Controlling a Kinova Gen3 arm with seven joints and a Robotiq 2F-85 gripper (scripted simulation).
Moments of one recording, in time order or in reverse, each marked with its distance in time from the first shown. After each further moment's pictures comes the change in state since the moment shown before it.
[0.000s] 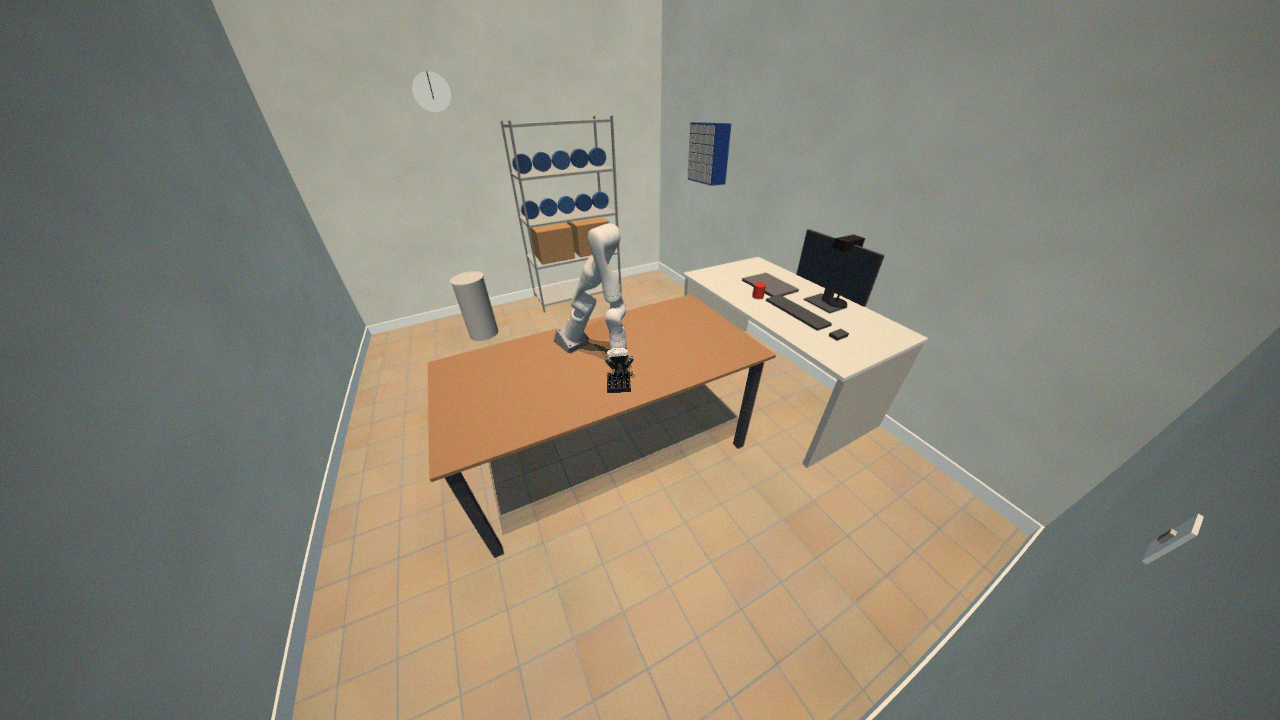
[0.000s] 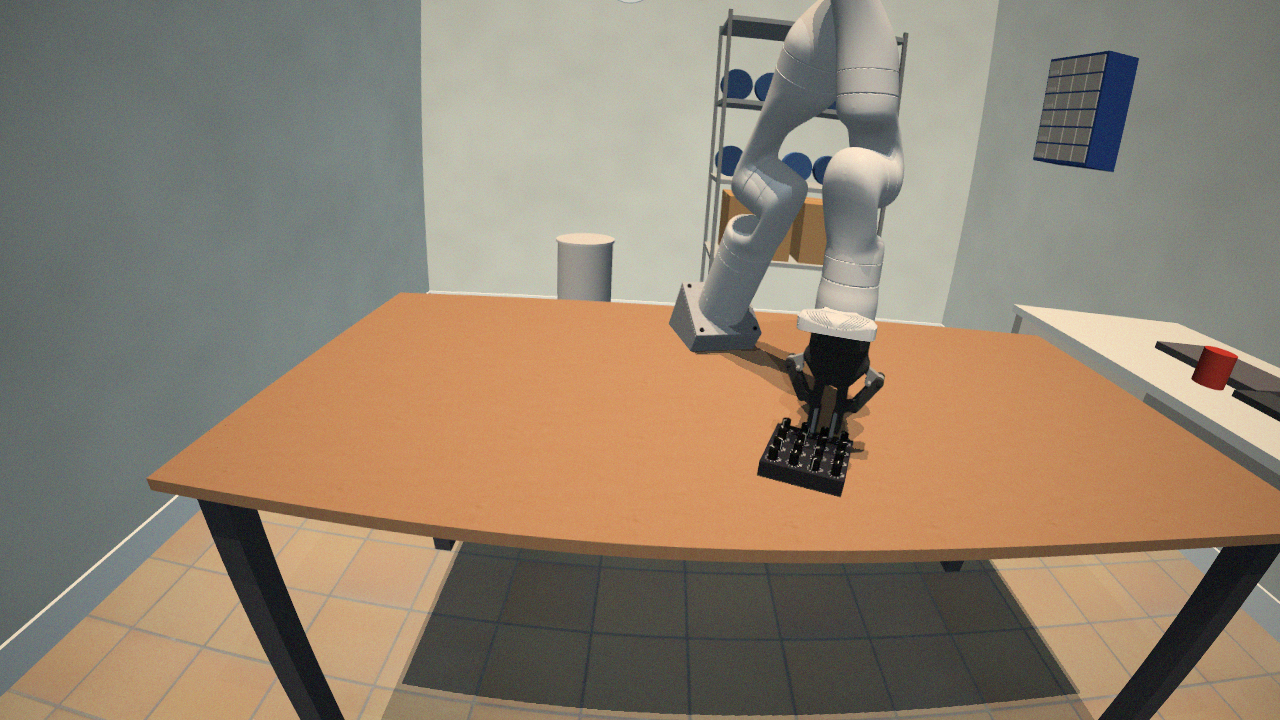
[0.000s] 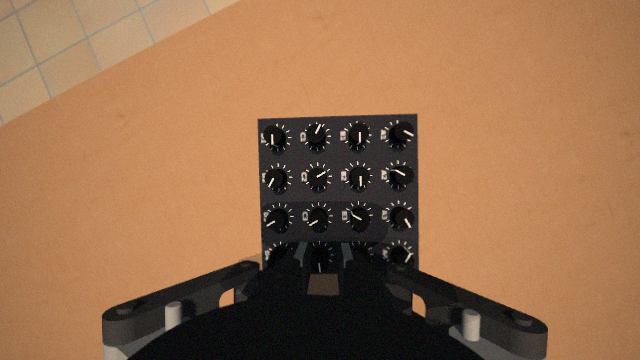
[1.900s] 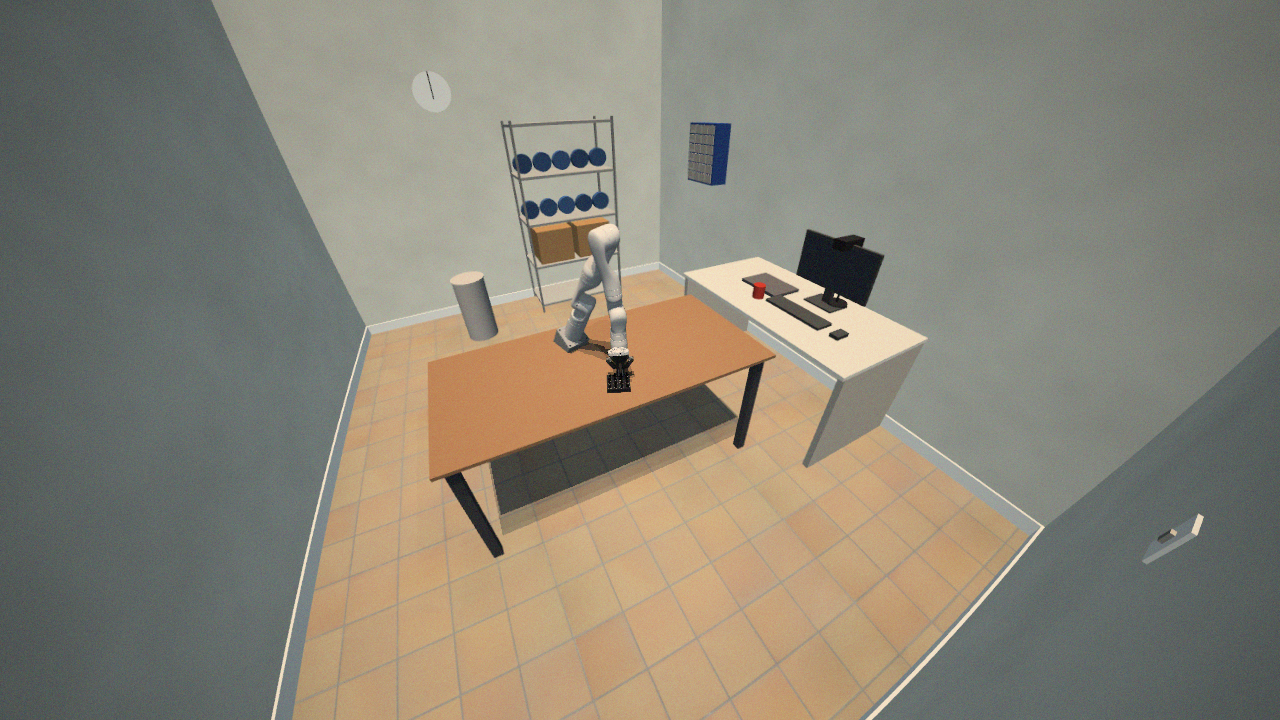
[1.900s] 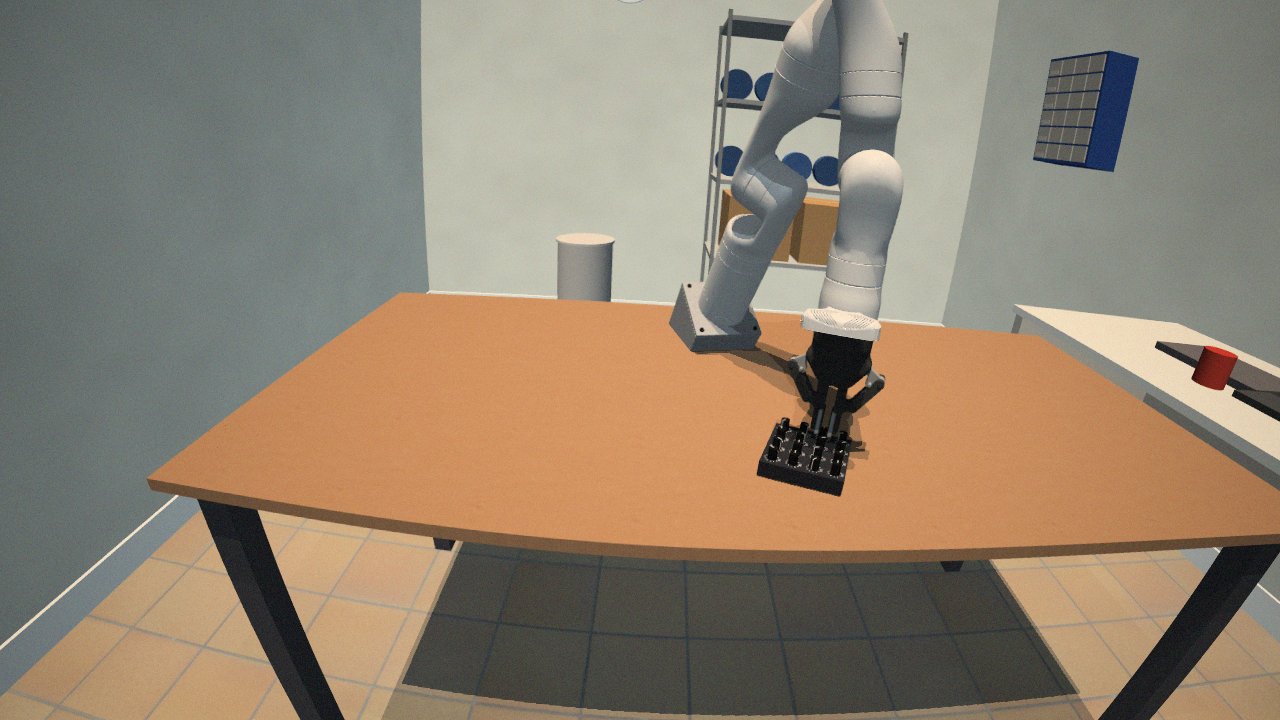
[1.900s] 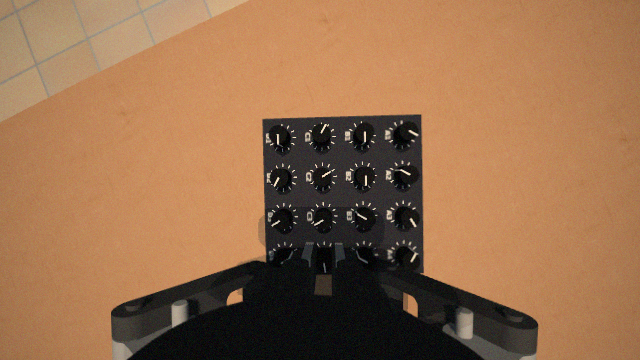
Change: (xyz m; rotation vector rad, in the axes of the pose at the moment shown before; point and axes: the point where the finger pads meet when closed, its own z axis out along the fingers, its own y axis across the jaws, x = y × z) arm -0.001 -0.002 0.001 -0.011 0.021 -0.014
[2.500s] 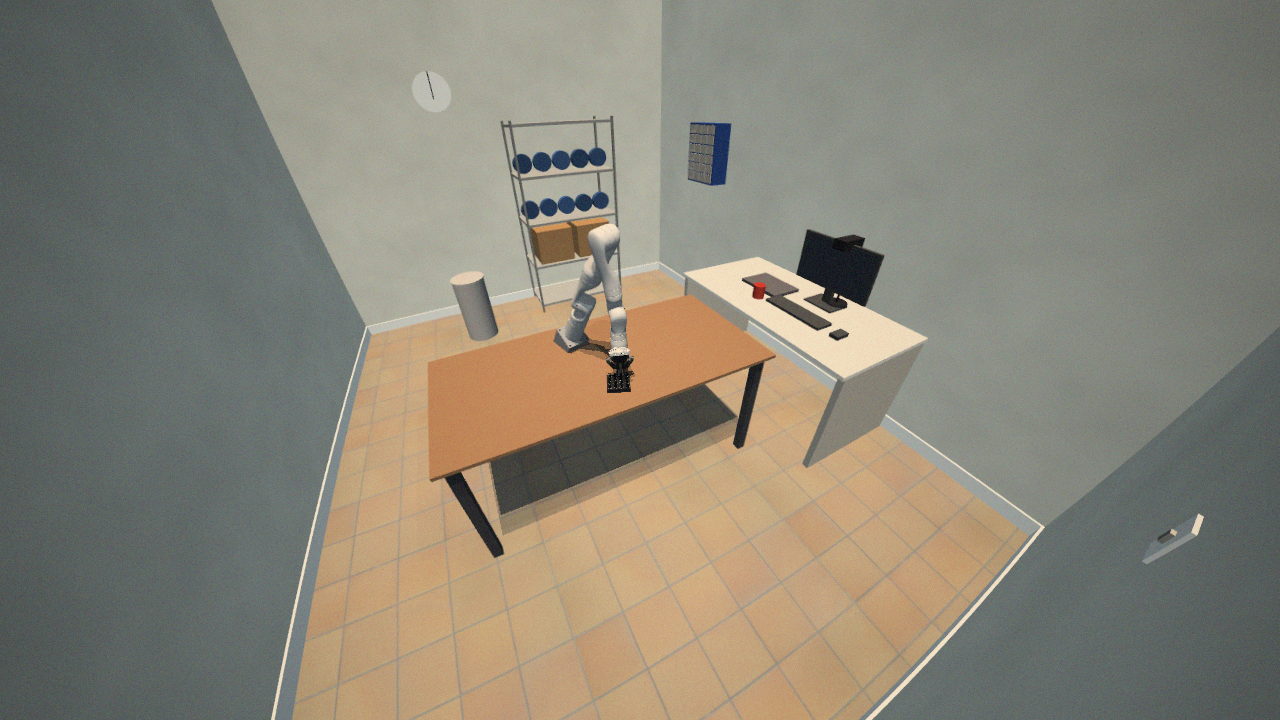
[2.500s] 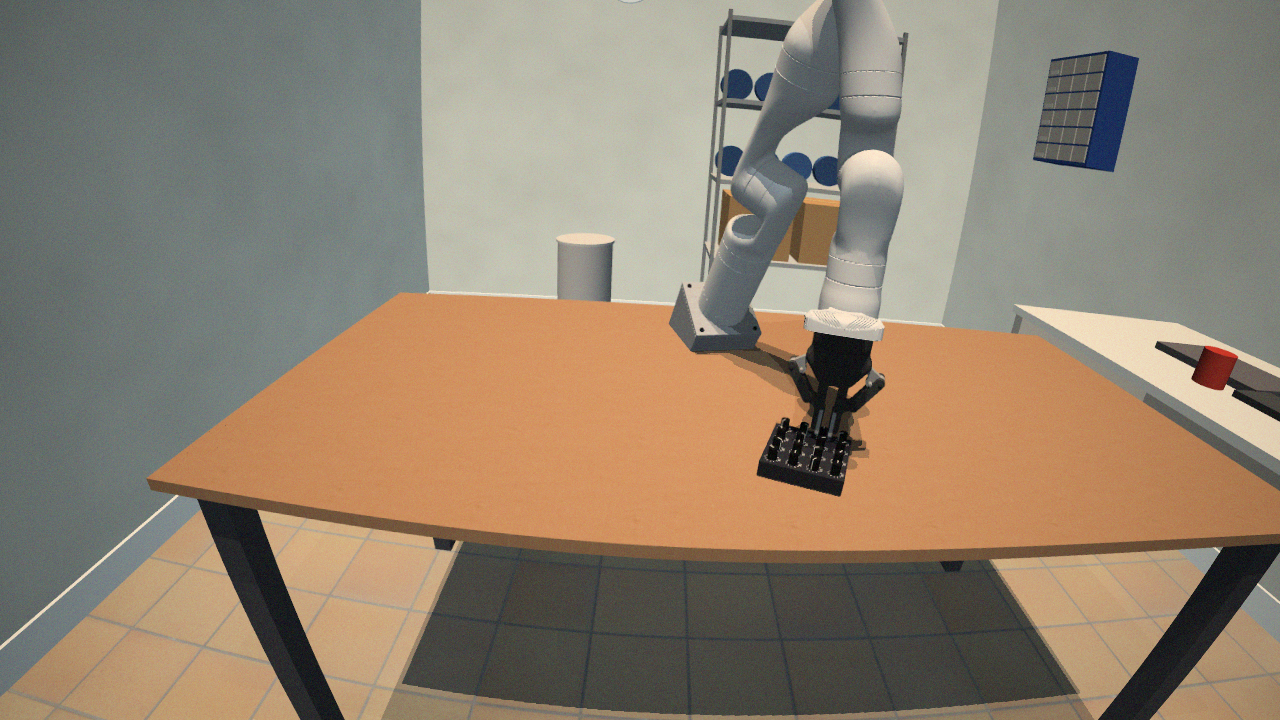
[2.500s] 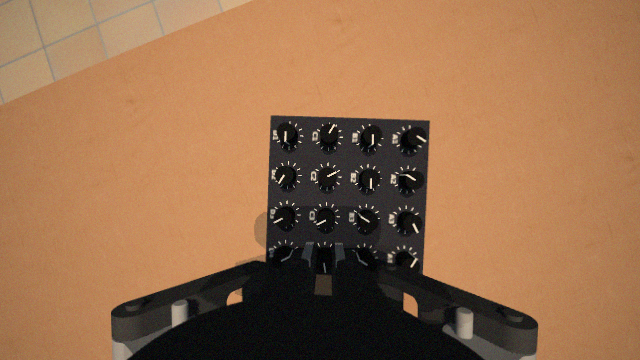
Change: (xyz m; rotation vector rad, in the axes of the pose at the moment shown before) arm 0.000 0.000 0.000 0.000 0.001 -0.061
